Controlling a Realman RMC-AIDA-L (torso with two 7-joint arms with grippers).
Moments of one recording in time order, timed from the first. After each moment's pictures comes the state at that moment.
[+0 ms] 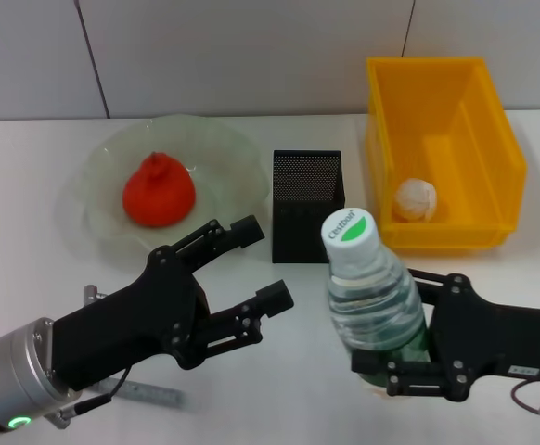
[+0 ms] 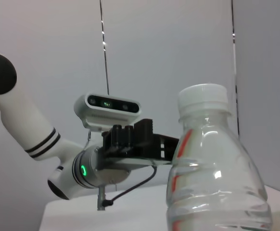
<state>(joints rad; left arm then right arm) -0.51 -2.08 0.72 0.12 1.61 1.87 -0.86 0.35 2.09 2.14 0.66 1.51 -1.72 1.03</state>
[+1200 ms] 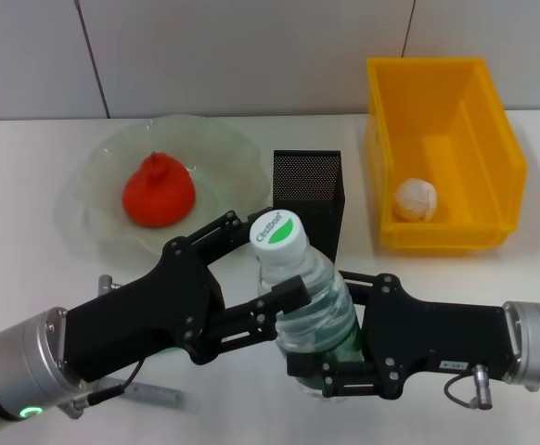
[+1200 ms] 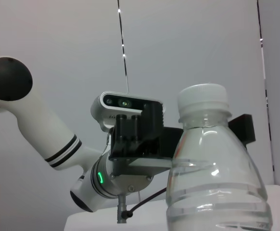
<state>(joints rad) -0.55 -2.08 0.73 0.09 1.61 1.90 -0.86 0.52 2.09 2.12 0.39 1.52 -1.67 0.93</state>
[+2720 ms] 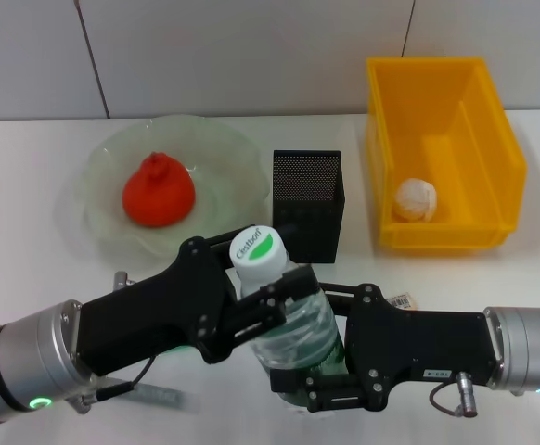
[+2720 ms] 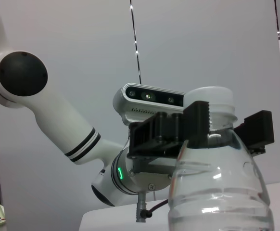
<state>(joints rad) -0.58 -2.08 0.76 0.10 1.61 1.88 -0.90 0.56 2.09 2.09 0.34 1.52 -1.67 0.92</state>
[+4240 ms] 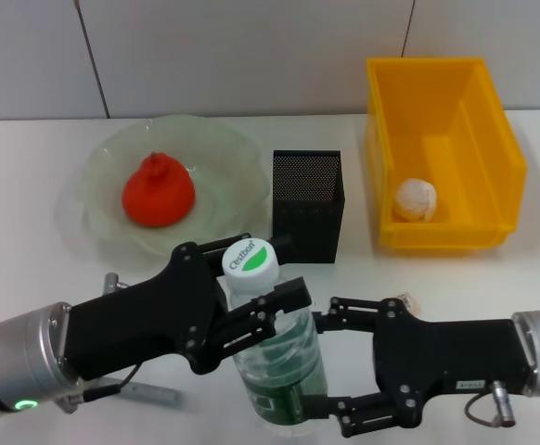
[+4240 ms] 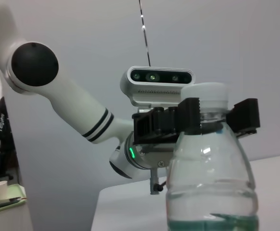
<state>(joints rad) -0.56 -2.07 0.79 0.16 1.61 1.90 -0.91 0.45 2.08 2.02 0.58 1.50 -1.69 1.10</state>
